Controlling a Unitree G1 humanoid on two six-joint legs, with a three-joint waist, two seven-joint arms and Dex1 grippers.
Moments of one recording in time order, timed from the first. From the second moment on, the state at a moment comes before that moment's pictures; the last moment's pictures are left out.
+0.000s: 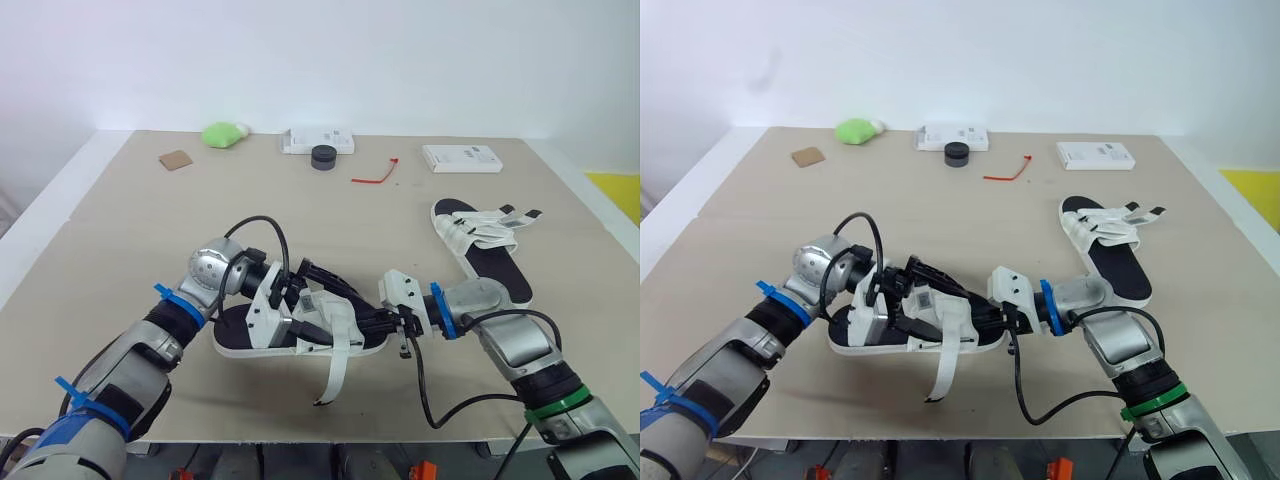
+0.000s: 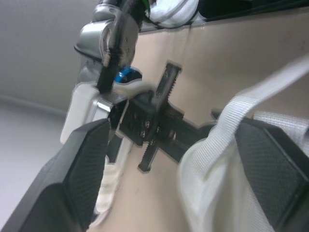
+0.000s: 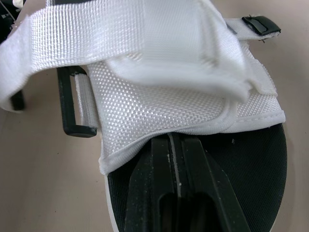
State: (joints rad) left arm -0.84 0.50 -0.59 0.53 -0.43 -1.02 -1.47; right arm -0.43 -0.67 0.31 0.00 0.24 0.29 1.24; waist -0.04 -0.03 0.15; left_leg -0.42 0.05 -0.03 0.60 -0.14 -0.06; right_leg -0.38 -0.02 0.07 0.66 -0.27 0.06
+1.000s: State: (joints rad) left arm -0.46 0.67 -0.31 -0.21 -1.05 1.25 -0.89; right arm -0.37 -0.68 0.27 -0.08 0.25 0.35 1.24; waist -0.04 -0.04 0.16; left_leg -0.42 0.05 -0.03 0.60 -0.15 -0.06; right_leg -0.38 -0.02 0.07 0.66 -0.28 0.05
